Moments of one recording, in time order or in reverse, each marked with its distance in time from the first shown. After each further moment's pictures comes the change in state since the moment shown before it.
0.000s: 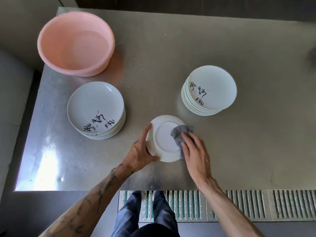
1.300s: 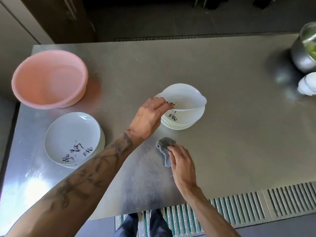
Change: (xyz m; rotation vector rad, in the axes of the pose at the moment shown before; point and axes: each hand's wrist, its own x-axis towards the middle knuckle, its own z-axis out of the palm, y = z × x) left_hand 0.131 0.171 -0.019 0.547 0.319 0.901; right_hand 0.018 -0.005 -0.035 0.108 0.069 0.098
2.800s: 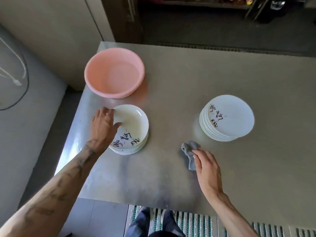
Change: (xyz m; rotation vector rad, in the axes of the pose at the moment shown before) left_hand -0.185 -0.122 -0.159 0.445 -0.197 -0.925; right_hand 0.009 -0.038 0.016 0.038 -0.069 -0.143
